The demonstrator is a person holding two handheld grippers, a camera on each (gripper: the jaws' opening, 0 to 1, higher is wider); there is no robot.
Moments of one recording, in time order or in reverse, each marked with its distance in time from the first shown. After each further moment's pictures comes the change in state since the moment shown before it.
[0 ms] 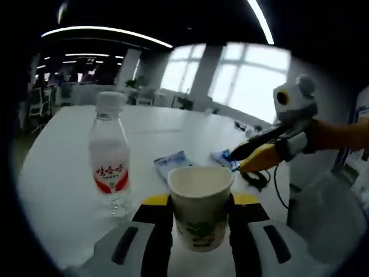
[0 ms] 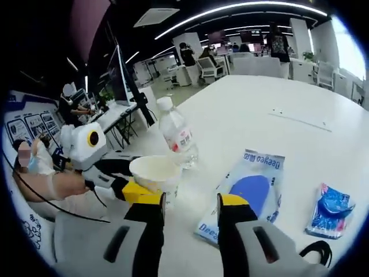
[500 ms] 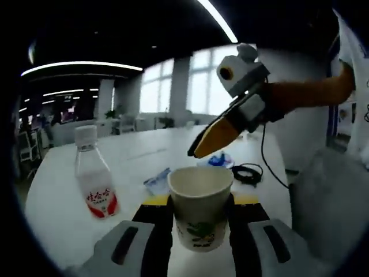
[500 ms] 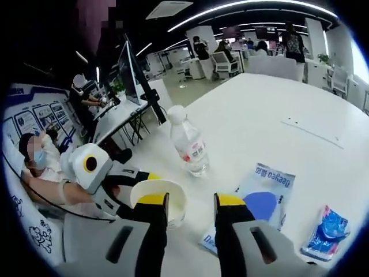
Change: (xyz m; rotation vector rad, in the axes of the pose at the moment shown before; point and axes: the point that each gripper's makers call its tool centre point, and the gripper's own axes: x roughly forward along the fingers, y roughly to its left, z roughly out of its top) left arm -0.002 -0.016 0.009 0.216 -0.124 -0.069; right arm 0.013 0.015 0.018 -0.062 0.082 0.083
